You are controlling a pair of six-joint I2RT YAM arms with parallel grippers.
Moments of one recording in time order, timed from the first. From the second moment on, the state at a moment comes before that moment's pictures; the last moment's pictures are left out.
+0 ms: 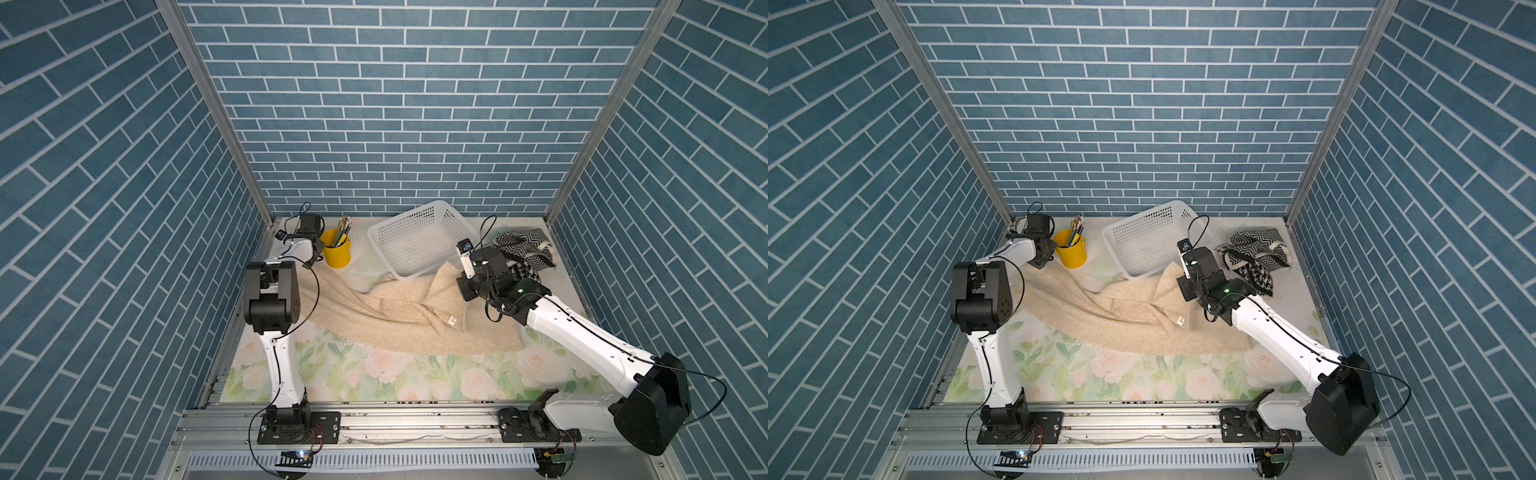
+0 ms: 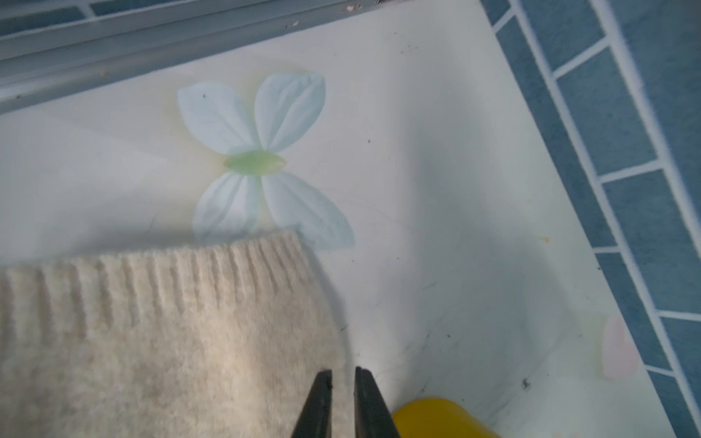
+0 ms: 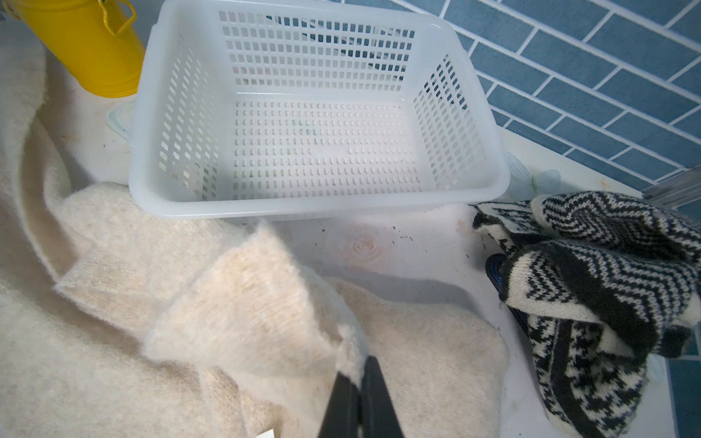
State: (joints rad) left arm 0.02 2.12 1.57 -0.40 -0.31 -1.00; right arm 0.67 1.29 1.05 -0.49 0.27 0.02
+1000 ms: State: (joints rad) left arm 0.11 1.73 0.91 -0.27 -0.18 -1.17; right arm 0.67 1.24 1.05 -0.50 0.26 0.02
